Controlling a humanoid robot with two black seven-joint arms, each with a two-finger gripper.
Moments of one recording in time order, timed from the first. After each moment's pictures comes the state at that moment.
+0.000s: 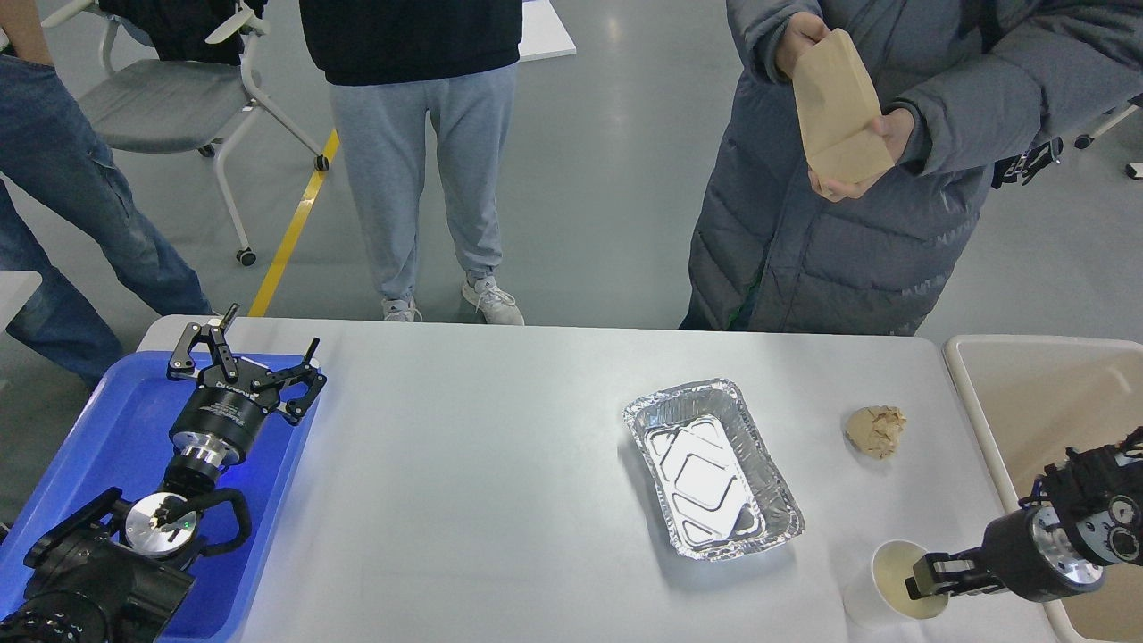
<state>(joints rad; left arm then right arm) -0.51 0.28 -1.02 -0.35 -0.22 -0.79 -0.19 1.07 -0.86 -0.47 1.20 -1.14 0.38 0.22</state>
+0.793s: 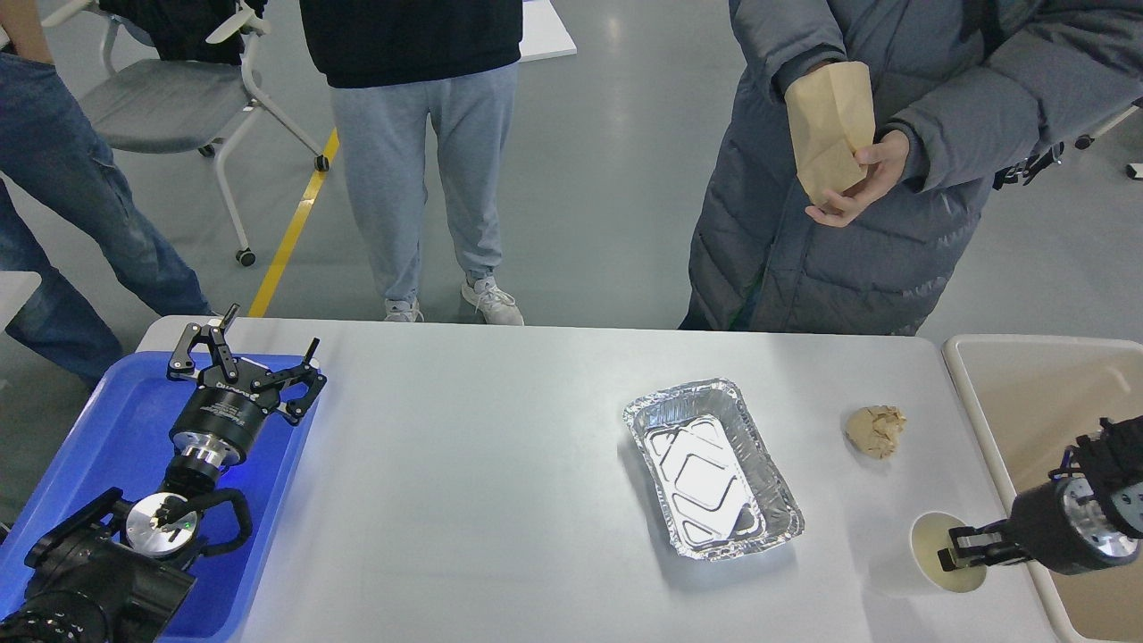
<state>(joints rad) -0.51 0.28 -1.02 -0.35 -0.22 -0.79 -0.19 1.21 -0.95 -0.52 1.28 -1.15 0.42 0.22</state>
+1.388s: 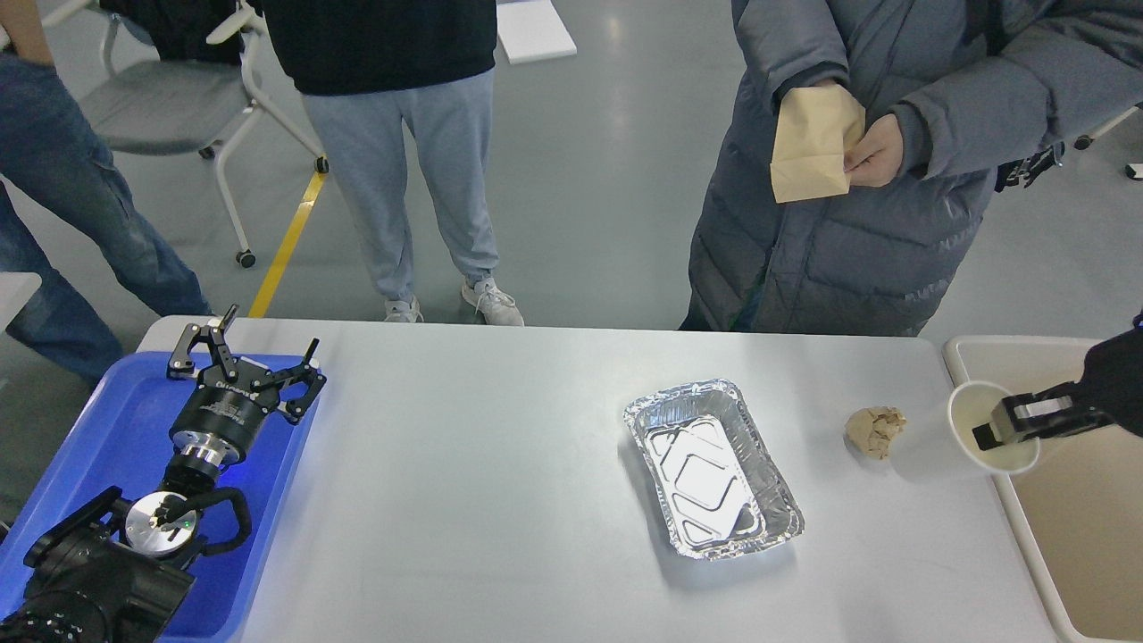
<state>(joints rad) -0.51 0.28 -1.02 -0.35 -0.22 -0.79 -0.19 1.85 -1.14 -0.65 1.50 -1.12 0.73 0.22</state>
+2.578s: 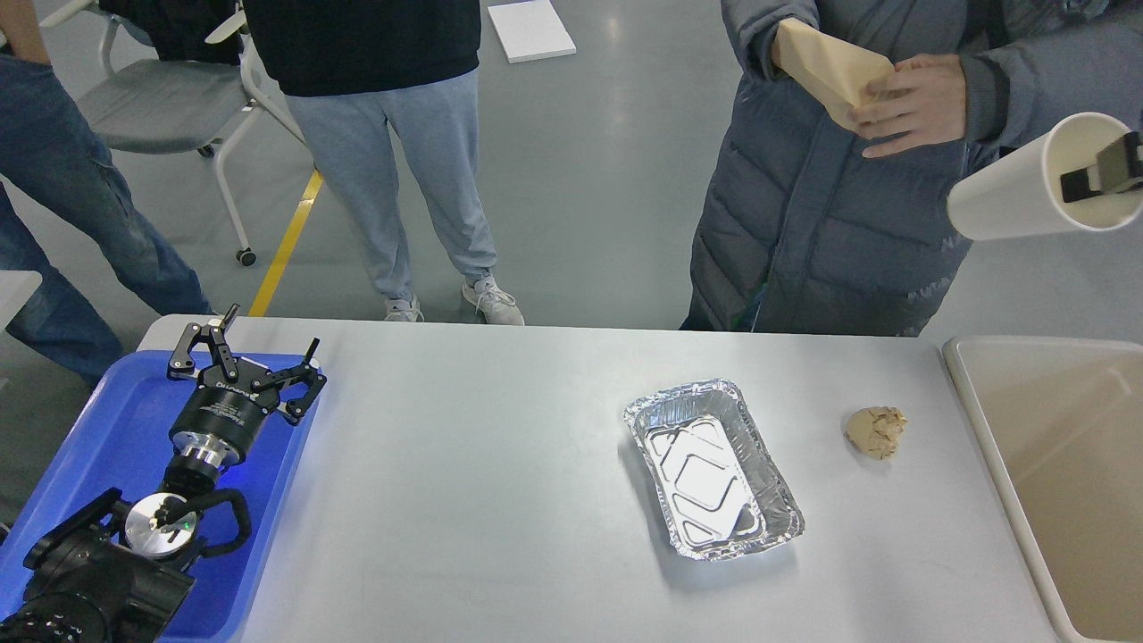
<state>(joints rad) -0.51 0.28 -1.02 -0.35 -0.22 -0.79 -0.19 2.32 -1.16 -0.76 1.34 -1.07 0.79 0.22</state>
